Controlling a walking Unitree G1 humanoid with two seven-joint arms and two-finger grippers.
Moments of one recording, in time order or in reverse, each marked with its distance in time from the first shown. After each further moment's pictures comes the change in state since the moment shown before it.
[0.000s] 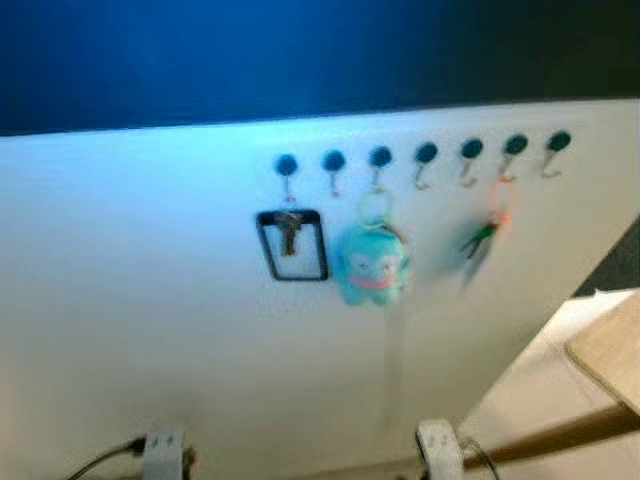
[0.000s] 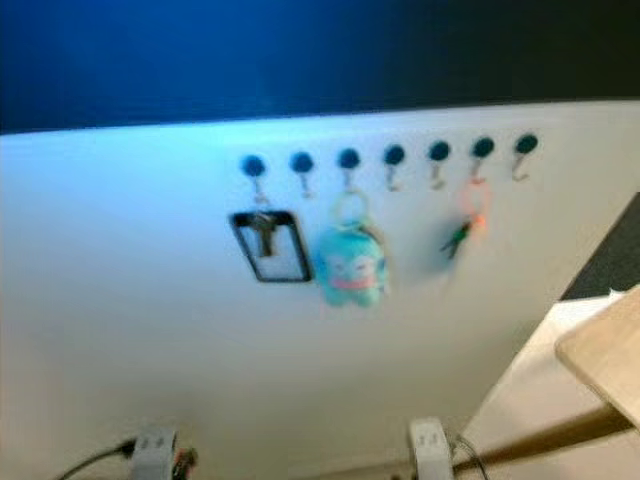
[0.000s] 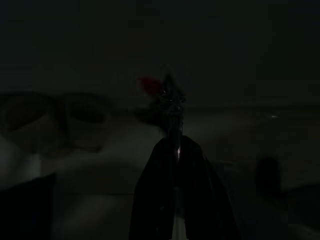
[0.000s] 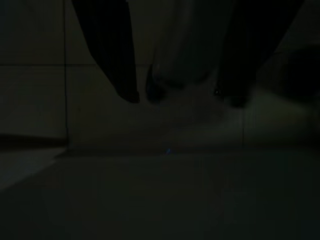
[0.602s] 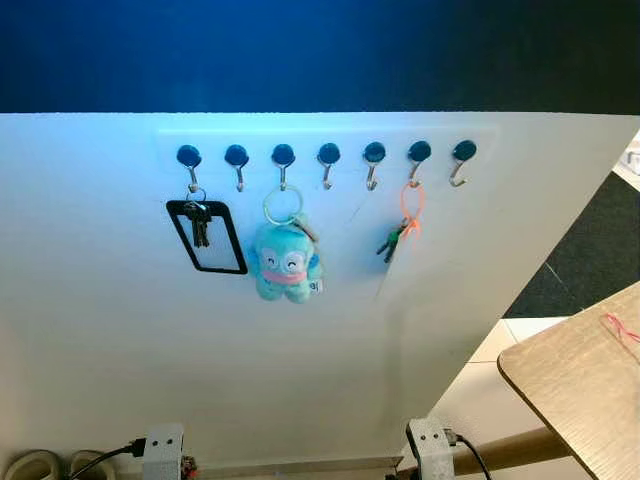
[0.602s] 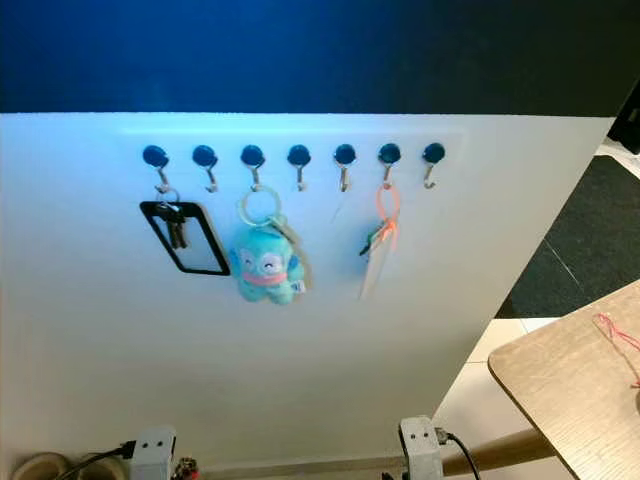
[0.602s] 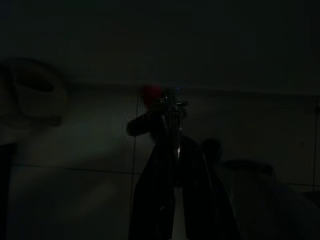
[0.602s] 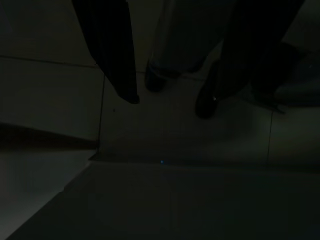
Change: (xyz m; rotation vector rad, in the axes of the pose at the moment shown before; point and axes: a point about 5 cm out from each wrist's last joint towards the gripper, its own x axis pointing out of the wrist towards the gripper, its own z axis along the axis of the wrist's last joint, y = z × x) left arm 0.000 0.002 -0.005 -0.008 0.045 0.028; right arm -0.001 0.003 -0.004 0.004 0.017 0.012
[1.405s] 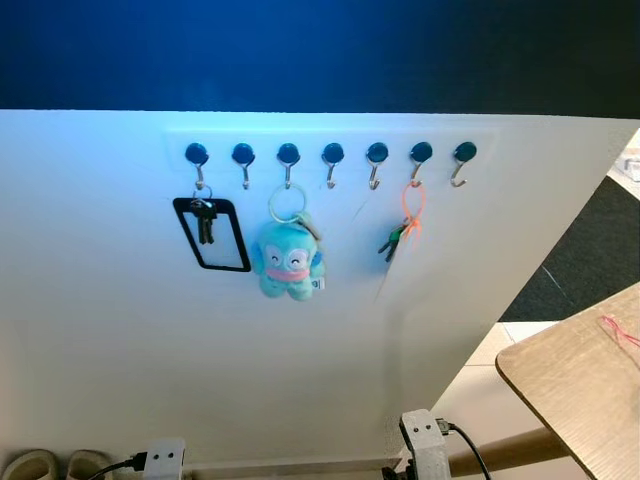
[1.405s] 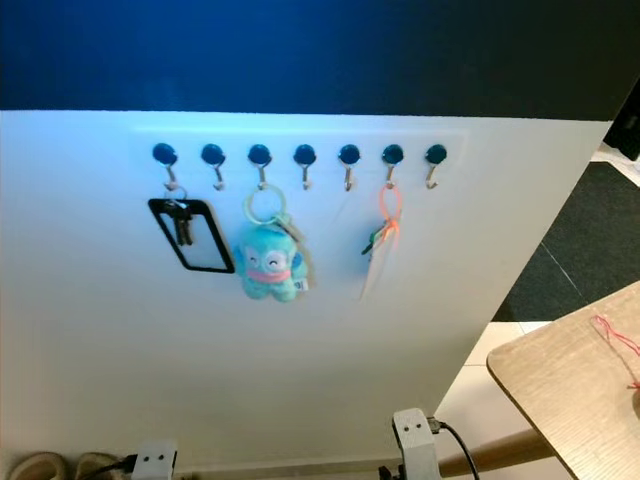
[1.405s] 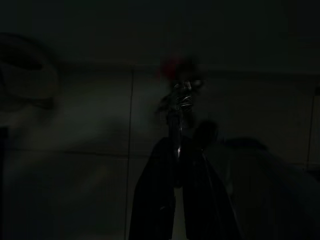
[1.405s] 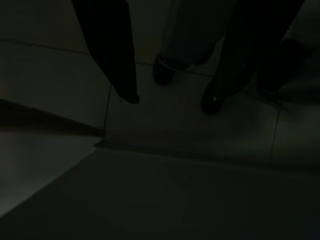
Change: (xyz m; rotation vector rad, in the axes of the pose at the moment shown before) left arm -0.003 0.000 -0.014 0.001 0.066 -0.009; right arm 0.004 0.000 0.013 -0.039 -0.023 0.008
